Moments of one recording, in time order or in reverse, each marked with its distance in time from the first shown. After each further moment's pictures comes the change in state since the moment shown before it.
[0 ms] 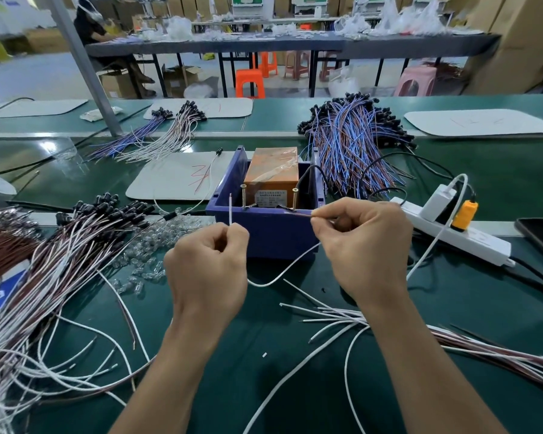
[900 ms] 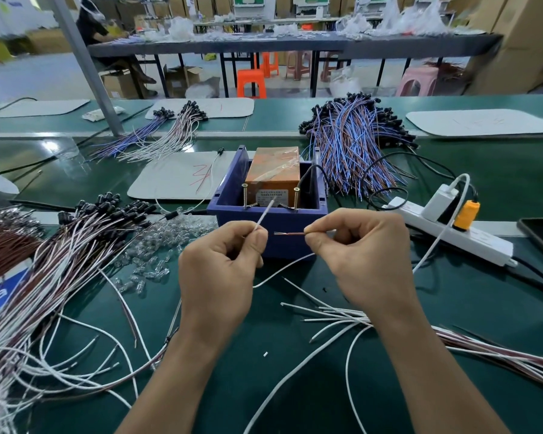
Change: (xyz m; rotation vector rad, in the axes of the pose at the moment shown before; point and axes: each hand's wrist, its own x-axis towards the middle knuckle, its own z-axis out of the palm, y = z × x) left_hand -0.011 0.005 0.000 -0.346 -0.133 0.090; right_hand -0.012 -0.007 -0.011 0.182 -0.174 0.103
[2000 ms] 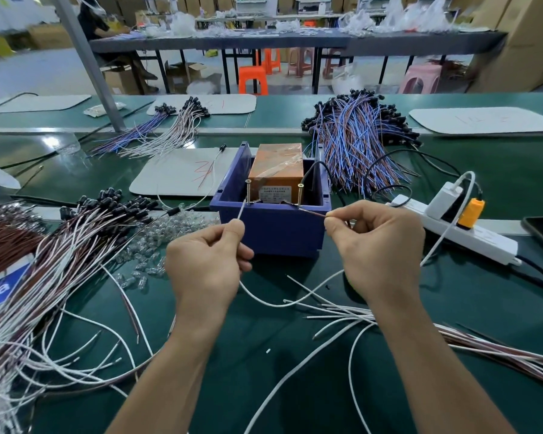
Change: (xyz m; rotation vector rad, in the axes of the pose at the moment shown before) left_hand 0.013 -0.015 0.001 -0.152 0.178 -0.466; right_hand 0.009 0.019 0.002 -0.174 0.198 0.001
